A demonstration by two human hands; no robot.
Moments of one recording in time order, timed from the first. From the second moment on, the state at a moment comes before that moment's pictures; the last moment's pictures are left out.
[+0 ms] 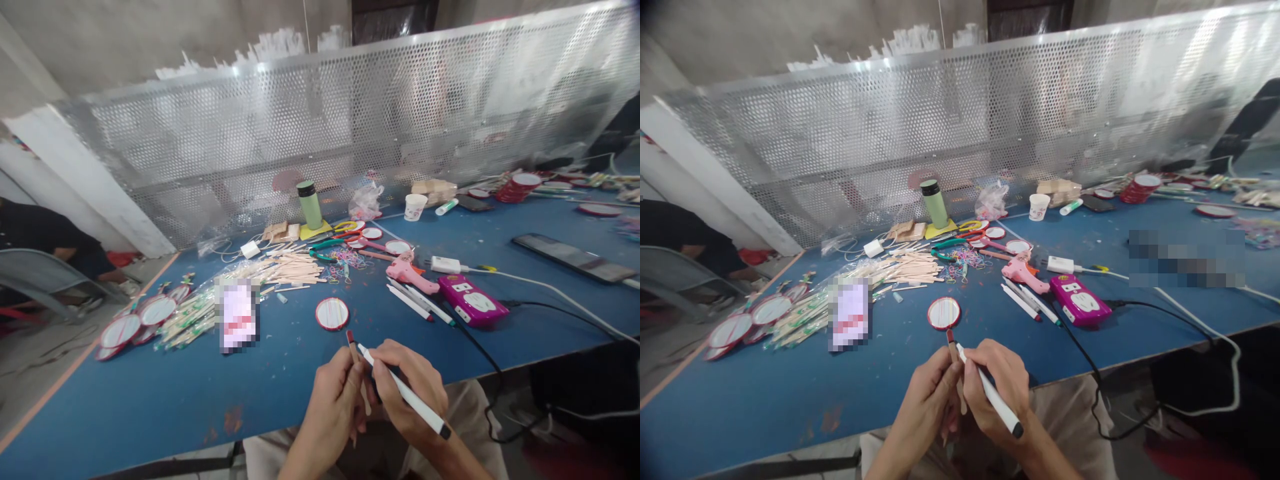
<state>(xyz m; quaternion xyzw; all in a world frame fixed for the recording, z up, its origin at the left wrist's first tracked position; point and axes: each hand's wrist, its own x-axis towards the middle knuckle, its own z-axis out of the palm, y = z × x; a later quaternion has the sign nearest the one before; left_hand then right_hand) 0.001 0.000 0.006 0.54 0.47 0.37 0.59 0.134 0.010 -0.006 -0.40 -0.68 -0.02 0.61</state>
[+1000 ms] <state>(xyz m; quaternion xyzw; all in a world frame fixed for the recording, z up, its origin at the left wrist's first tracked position) 0.001 -0.002 0.005 0.54 0.49 0.37 0.57 0.132 0.009 -0.002 -0.37 -0.69 -0.02 0.62</state>
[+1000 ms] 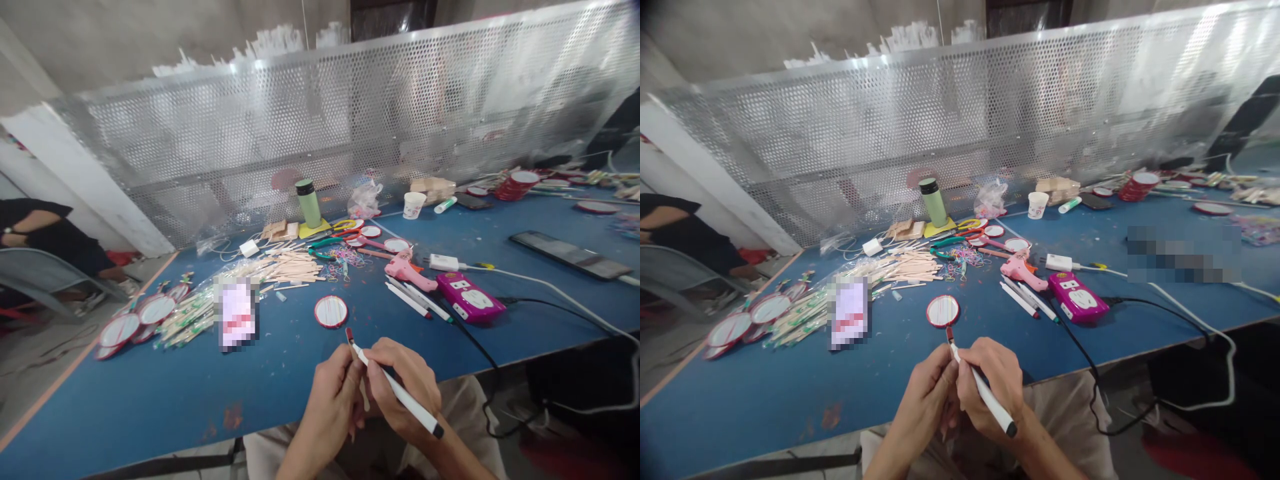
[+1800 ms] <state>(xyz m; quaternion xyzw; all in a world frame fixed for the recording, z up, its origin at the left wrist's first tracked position) 0.001 -0.003 0.008 0.54 0.49 0.37 0.58 0.133 0.009 -0.004 -0.39 -0.69 -0.02 0.61</state>
